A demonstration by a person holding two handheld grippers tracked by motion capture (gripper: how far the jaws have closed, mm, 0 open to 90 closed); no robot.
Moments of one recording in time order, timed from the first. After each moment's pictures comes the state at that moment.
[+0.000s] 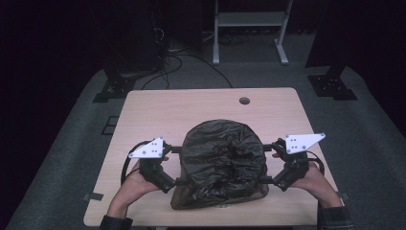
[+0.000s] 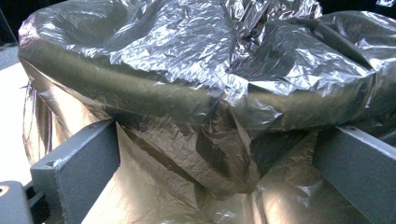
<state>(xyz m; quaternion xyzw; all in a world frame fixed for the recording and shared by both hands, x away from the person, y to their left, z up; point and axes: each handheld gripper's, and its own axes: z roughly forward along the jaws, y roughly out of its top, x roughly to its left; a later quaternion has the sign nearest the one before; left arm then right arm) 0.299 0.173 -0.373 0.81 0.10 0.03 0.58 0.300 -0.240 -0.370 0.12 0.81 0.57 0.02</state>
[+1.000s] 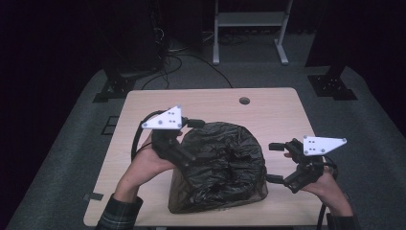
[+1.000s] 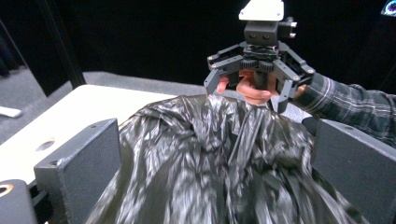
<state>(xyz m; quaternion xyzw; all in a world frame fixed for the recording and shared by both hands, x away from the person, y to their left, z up) 0.309 0.104 -0.267 0.82 0.07 0.06 0.56 0.282 -0.265 -0.358 0.16 0.78 0.60 0.05</state>
